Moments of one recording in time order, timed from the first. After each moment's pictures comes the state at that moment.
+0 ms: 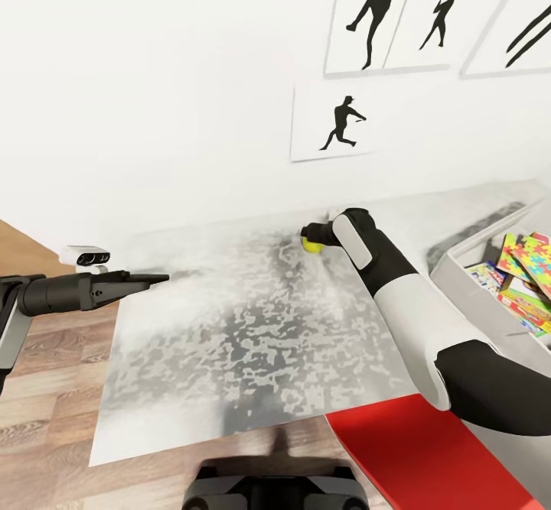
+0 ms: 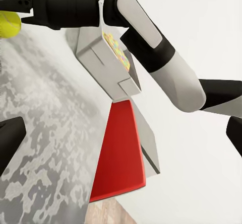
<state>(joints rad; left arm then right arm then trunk) -0.72 0.46 0.13 -1.43 0.37 1.04 -1.57 -1.28 0.09 0.27 -0.73 -0.63 0.78 -0.40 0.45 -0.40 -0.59</state>
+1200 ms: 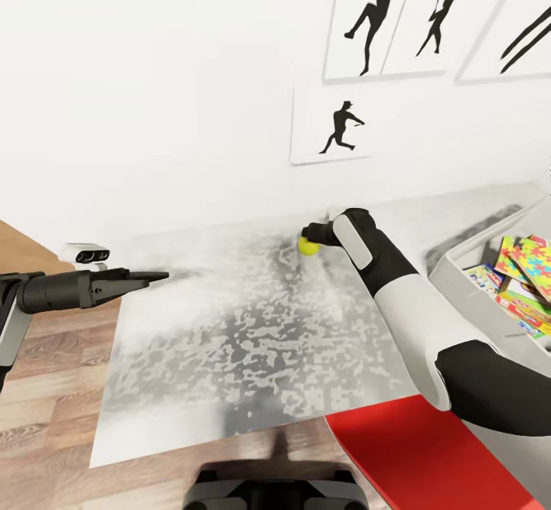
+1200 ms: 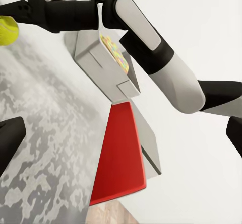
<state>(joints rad) -0.73 0.46 0.13 -1.43 0.37 1.04 -1.57 -1.28 0.09 0.27 -0.73 -0.63 0.78 -0.40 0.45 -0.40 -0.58</state>
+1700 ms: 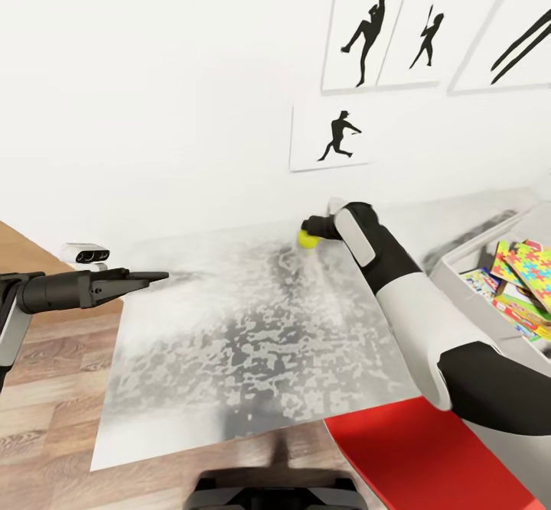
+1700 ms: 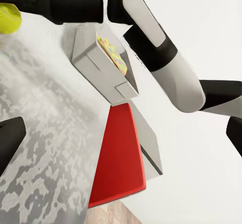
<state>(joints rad) -0.73 0.46 0.13 -1.43 0.37 1.04 -1.57 -1.28 0.09 0.27 -0.79 -0.63 0.79 -0.40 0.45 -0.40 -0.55</state>
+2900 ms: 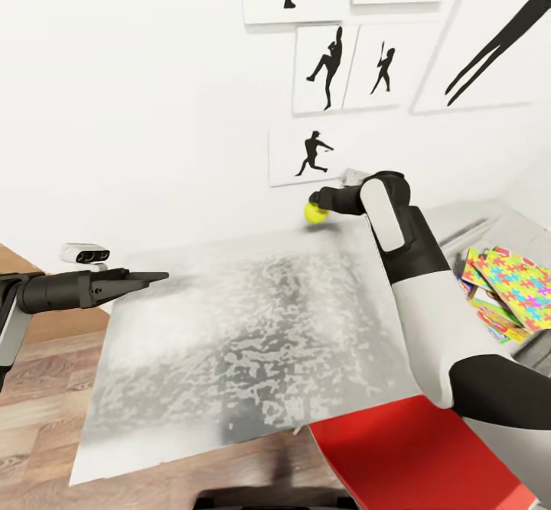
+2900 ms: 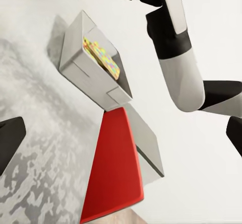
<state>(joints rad) -0.73 0.46 0.13 -1.43 0.37 1.04 -1.57 -1.28 0.07 0.15 -1.09 -0.63 0.99 -0.41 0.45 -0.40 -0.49</state>
